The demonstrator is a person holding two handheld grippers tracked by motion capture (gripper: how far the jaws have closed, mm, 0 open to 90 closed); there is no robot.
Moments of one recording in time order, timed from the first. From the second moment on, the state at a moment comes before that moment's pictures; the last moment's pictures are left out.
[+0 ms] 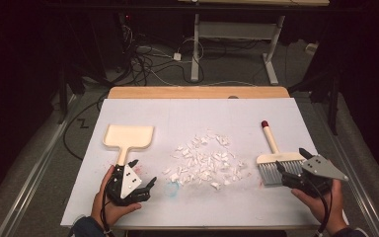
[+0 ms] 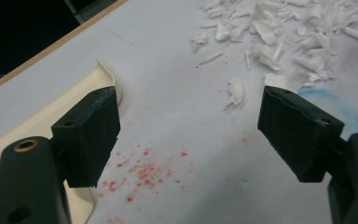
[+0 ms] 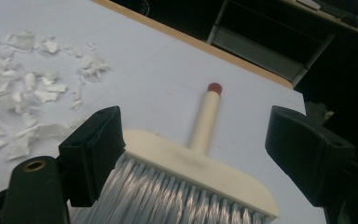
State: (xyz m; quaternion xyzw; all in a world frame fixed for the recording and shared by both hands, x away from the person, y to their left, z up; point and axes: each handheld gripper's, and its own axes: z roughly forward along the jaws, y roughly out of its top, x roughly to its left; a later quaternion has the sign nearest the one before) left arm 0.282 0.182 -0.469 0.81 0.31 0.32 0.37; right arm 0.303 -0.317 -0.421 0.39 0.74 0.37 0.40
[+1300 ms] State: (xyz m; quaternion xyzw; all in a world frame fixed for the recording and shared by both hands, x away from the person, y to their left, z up) left arm 0.284 0.177 -0.473 0.83 0.30 0.30 0.35; right arm 0.446 -0.311 -0.460 0.55 0.77 0.25 0.21
